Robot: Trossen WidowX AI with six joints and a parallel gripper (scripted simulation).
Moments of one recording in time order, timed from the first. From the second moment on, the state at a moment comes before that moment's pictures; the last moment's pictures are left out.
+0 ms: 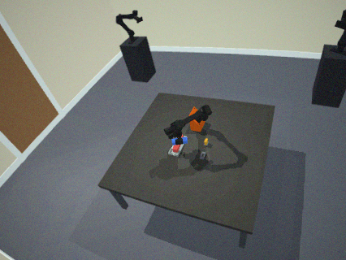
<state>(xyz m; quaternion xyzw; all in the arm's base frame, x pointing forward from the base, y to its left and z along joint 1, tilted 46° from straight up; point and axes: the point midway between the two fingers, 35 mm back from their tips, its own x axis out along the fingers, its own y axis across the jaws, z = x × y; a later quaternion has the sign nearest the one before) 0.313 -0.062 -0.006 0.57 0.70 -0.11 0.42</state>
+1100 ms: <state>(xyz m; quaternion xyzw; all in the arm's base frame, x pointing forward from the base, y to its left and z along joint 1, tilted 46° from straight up) 0.289 -0.088 -0.057 0.64 0.67 -0.22 0.31</state>
